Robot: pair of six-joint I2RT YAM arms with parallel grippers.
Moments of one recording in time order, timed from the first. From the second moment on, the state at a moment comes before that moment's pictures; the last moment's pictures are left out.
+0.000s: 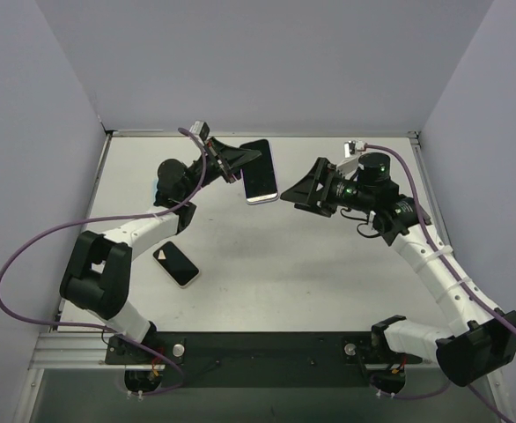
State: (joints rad) left arm -0.41 1.61 0.99 1.02 0.61 -1.75; right arm 0.39 1.17 1.11 -0.35 -0.59 0.82
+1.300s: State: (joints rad) left arm -0.41 1.59 0.98 0.99 0.61 -1.71; right arm 0.43 1.17 1.15 -0.38 -0.54 0.78
